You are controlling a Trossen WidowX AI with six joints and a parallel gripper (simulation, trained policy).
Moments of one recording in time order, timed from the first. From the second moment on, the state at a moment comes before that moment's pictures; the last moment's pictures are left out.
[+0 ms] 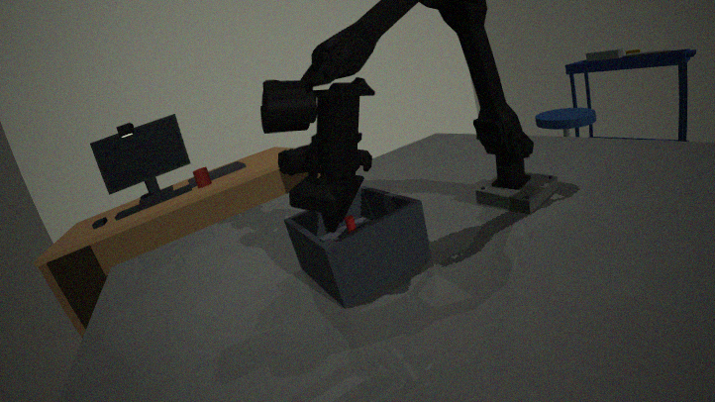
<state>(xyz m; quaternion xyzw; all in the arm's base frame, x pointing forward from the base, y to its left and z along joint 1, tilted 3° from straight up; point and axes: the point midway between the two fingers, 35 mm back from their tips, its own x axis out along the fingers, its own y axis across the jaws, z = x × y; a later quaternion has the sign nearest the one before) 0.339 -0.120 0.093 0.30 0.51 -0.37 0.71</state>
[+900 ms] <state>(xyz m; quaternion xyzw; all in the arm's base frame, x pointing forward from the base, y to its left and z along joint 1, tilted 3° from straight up) 0.364 -0.163 0.096 0.28 0.55 -0.36 0.70</state>
